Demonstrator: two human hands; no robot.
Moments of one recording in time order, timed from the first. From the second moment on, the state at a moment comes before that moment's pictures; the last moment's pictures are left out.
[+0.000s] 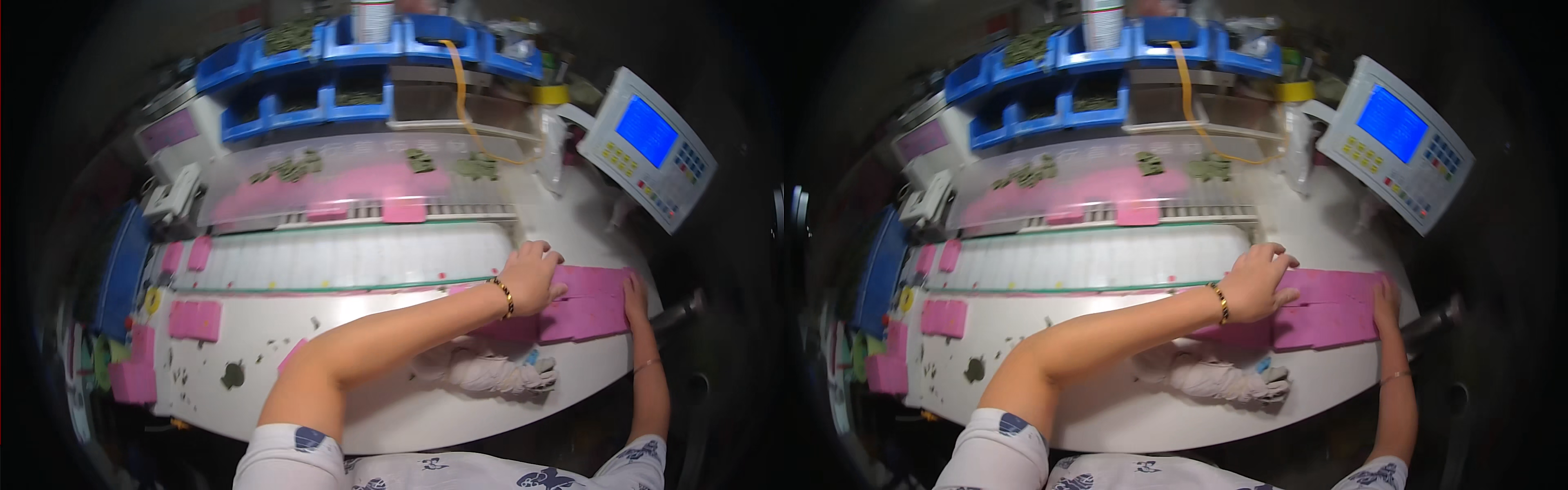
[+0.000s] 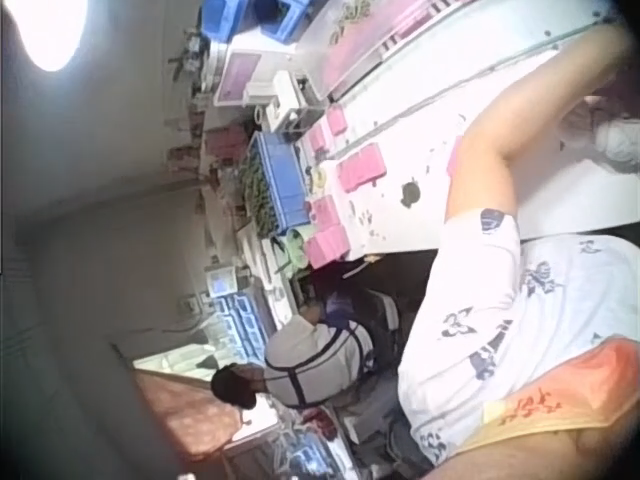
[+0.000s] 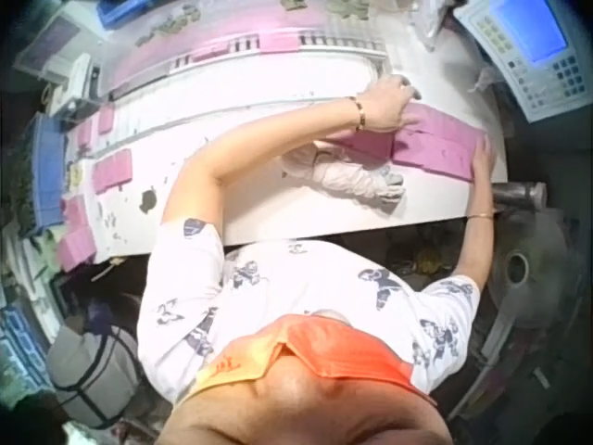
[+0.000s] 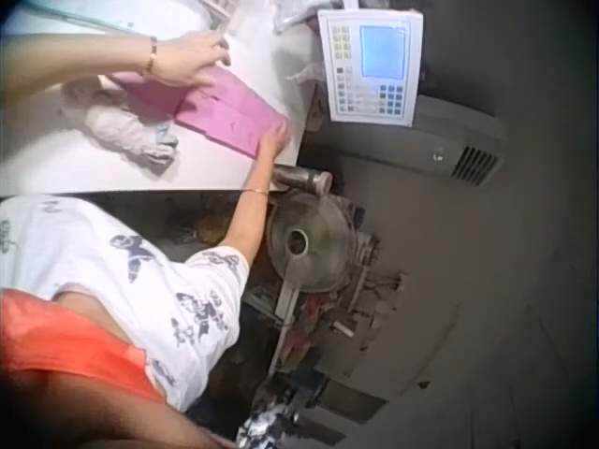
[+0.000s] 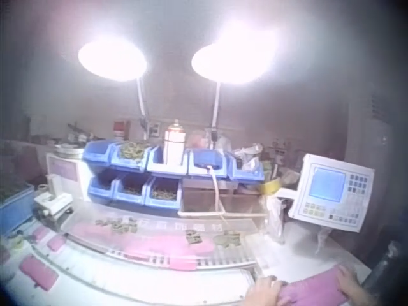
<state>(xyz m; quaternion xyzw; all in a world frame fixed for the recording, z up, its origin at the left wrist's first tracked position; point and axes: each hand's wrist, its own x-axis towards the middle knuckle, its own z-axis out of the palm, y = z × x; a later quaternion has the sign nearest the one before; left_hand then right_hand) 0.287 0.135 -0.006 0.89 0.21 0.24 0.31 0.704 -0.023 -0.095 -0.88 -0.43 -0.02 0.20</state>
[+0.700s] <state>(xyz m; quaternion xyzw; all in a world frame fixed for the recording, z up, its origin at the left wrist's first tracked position) -0.167 0.078 -0.031 0.68 0.68 0.26 0.00 0.237 -0.004 0.042 -0.50 -0.76 -0.01 0.41</state>
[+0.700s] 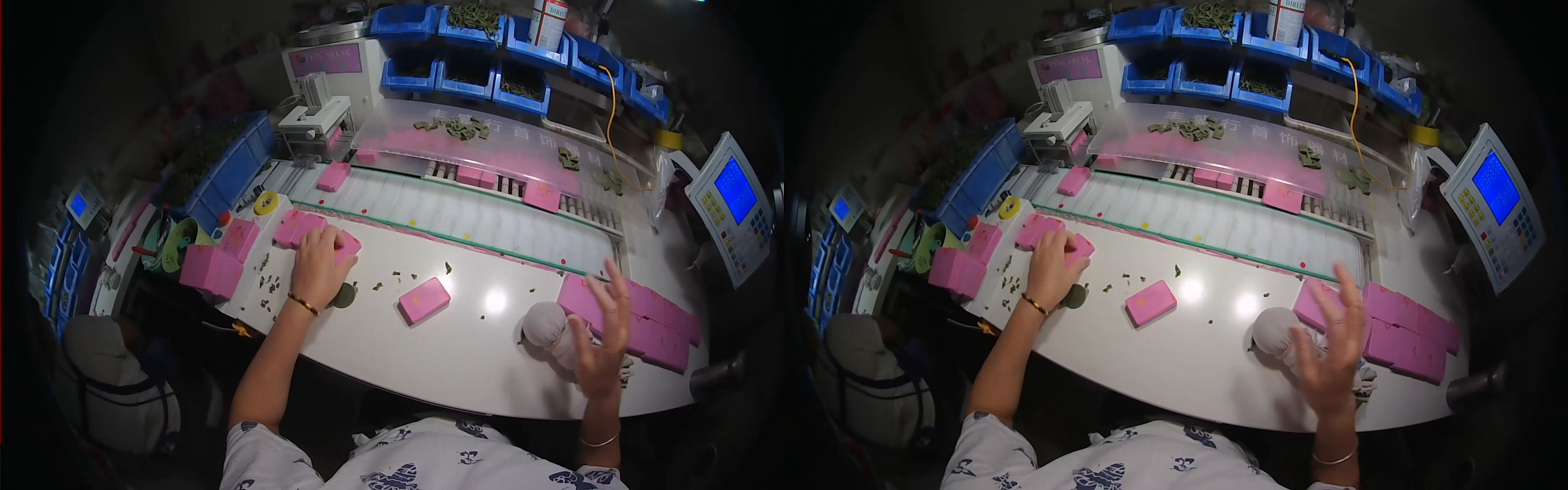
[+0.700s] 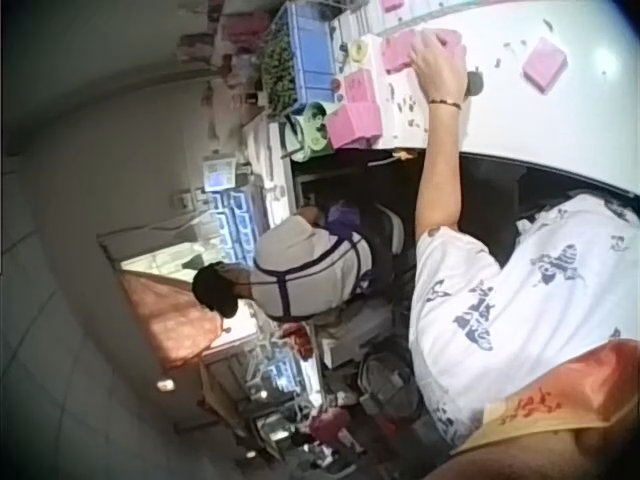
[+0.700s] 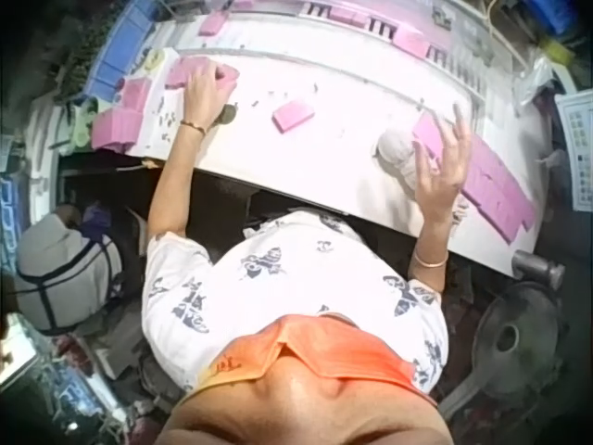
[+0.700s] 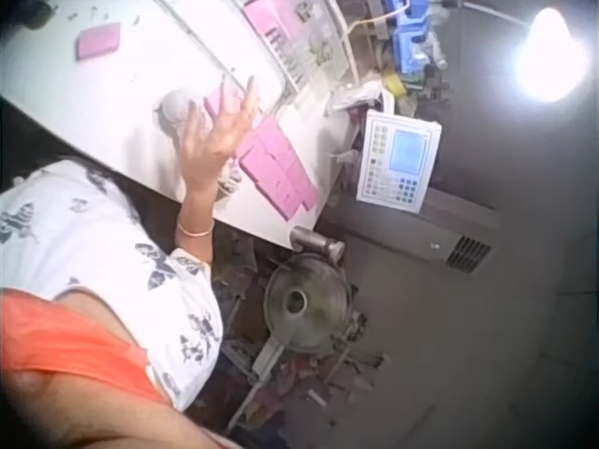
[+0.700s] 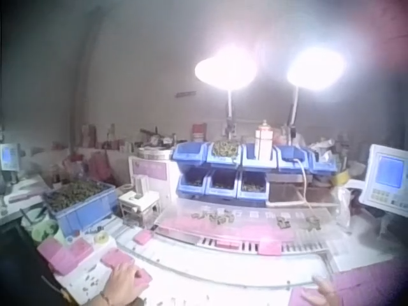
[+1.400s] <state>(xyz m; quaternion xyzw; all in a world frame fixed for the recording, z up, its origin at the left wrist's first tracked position) 0.030 -0.024 0.003 0.49 0.21 0.33 0.78 0.190 -0.040 0.005 -0.35 -0.76 0.23 0.49</state>
